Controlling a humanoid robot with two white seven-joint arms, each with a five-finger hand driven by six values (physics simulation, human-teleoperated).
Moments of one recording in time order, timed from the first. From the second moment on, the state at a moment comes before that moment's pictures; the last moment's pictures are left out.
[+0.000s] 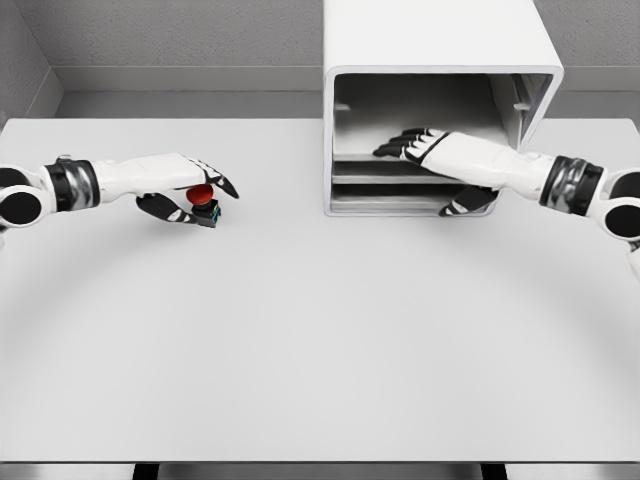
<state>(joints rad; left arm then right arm) -1.04 0.72 -1.31 -1.02 -0.06 -0.61 -0.24 -0.71 -0.68 0.66 -1.31 0.30 -0.61 0.42</state>
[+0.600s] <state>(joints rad) -1.04 0.71 -1.32 -1.02 -0.06 -0.61 -0.24 -0.59 -0.85 0.60 -1.54 0.23 -0.61 0.42</state>
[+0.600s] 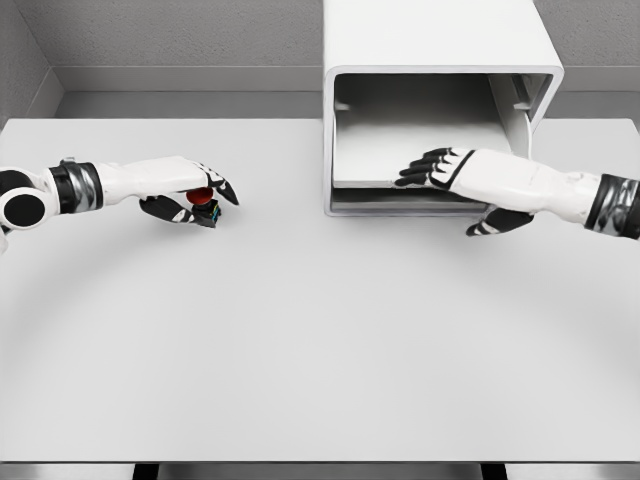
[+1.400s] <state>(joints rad) -1.07 0.72 -1.33 -1.06 -0.07 -0.61 -0.24 -0.56 -0.78 0.57 -1.44 0.21 -0.61 0.42</state>
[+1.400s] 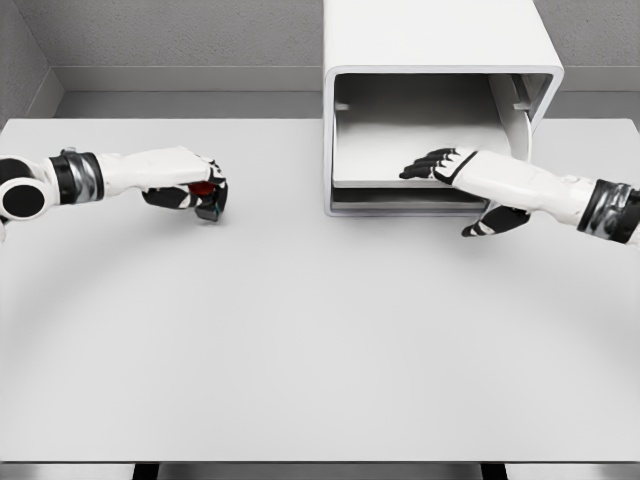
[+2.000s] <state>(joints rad) -1.12 0.81 -1.33 -1.27 -0.06 -0.61 -0.24 -0.44 -0.84 0.48 -1.55 0.21 -0.61 0.42</state>
